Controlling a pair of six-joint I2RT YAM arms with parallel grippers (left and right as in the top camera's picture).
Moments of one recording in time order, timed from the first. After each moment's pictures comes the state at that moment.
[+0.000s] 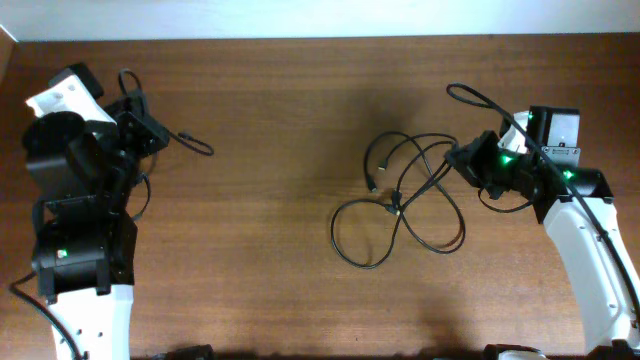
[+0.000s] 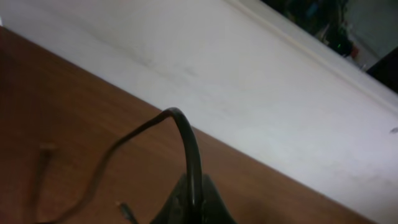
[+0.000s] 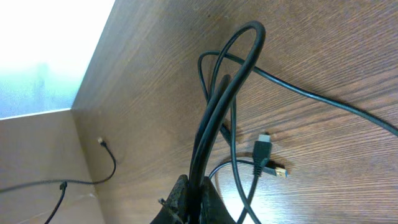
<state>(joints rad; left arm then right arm) 0.17 1.08 1.24 -0.47 0.12 -0.45 -0.07 1.40 1.07 -0.61 -0.56 0.74</state>
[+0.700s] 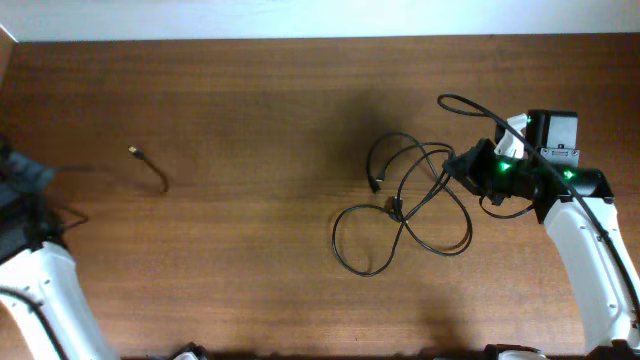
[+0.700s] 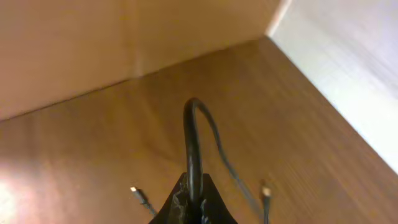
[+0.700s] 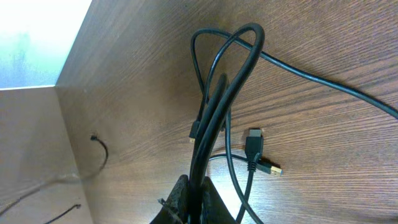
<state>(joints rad) 0.65 1.27 1.24 -0.58 -0.24 -0.36 -0.08 1.40 1.07 -0.68 -0.58 0.63</state>
